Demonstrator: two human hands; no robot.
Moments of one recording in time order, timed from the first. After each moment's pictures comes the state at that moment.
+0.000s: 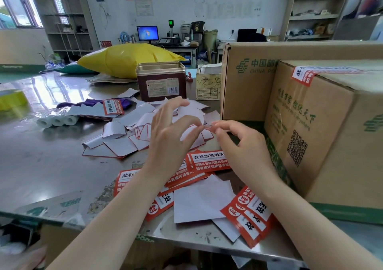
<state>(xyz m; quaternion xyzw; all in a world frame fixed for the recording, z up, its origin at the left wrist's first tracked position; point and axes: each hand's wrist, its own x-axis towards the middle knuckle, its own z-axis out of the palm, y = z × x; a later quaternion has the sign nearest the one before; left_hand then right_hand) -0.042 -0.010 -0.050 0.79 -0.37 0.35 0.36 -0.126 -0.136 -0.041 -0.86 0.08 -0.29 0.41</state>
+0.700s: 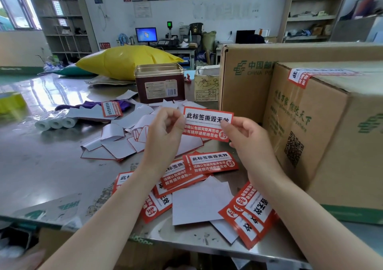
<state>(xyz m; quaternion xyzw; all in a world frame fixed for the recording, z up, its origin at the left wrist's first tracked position) -0.043 -0.011 -0.042 0.73 -0.28 0.13 0.61 -0.122 -0.151 -0.042 -0.74 0.10 -0.27 0.60</state>
